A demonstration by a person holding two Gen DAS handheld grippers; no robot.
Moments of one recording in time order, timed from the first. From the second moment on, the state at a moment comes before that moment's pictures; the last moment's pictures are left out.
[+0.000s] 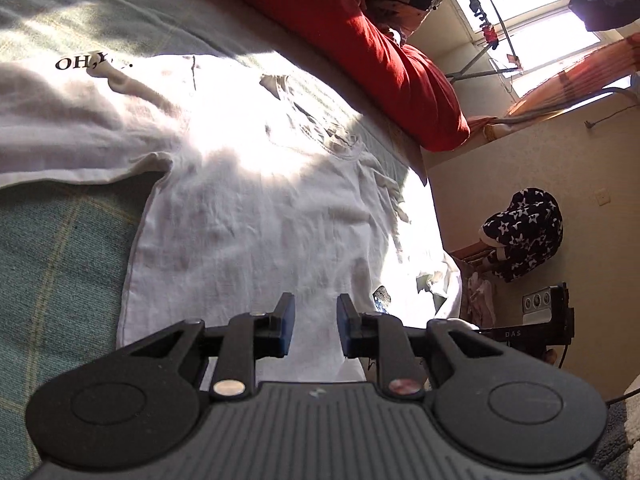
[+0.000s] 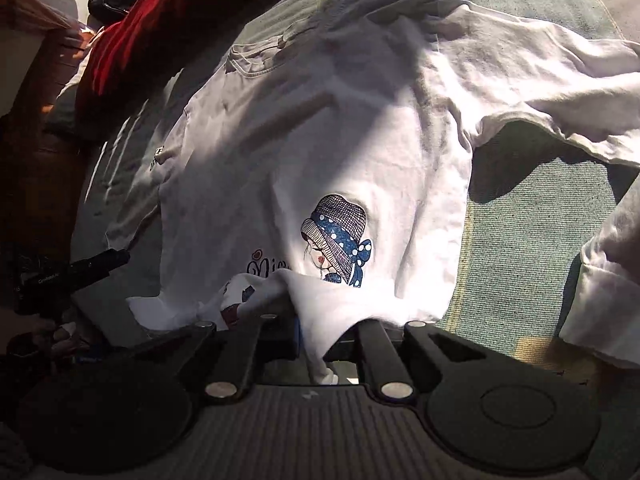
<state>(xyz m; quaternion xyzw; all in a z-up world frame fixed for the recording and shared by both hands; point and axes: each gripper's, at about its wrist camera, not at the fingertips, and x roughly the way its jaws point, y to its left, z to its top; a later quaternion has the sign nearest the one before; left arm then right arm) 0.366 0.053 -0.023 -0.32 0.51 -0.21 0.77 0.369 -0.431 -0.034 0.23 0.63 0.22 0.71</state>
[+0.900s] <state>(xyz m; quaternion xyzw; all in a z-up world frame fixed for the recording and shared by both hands) 0.270 0.043 -0.048 -0.22 0.56 -0.18 0.78 0.310 -0.405 -0.068 0.15 0.70 0.24 0.66</state>
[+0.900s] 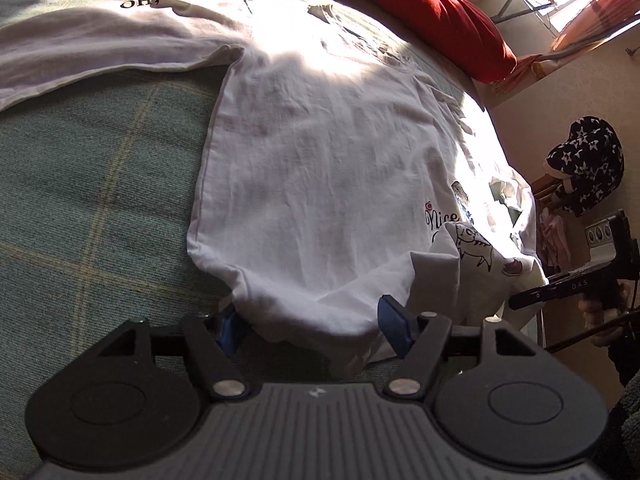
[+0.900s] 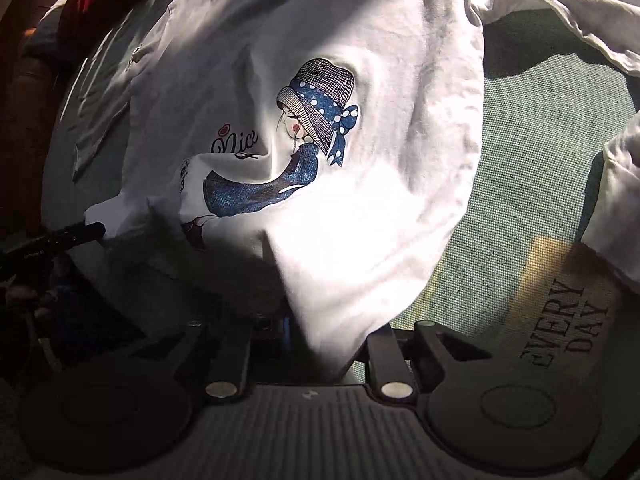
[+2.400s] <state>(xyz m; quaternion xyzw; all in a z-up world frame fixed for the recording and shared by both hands) 0.296 -0.015 0.033 0.03 0.55 -0.26 0.79 0.275 -0.396 -0.022 0.06 0.73 0.13 0.67</state>
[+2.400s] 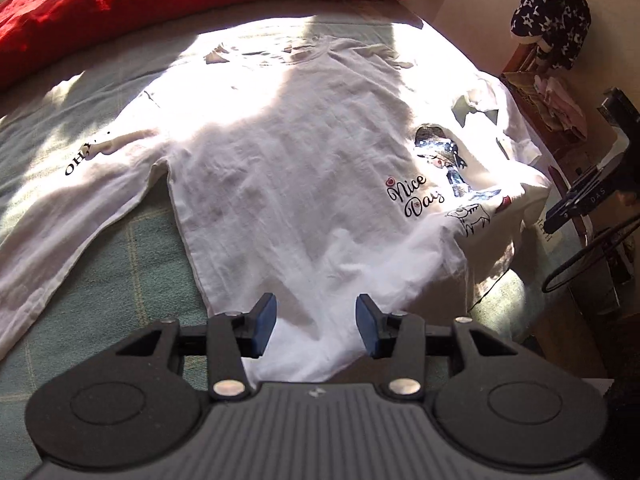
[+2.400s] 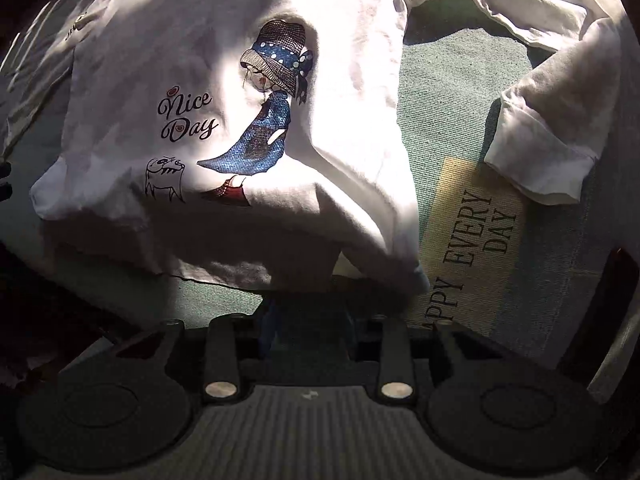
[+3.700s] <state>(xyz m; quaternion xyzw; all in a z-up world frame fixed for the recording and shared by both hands) 0.284 0.060 -0.055 -0.26 0.59 -0.15 0.75 0.295 -0.462 -0.046 0.24 0.64 0.13 0.71</state>
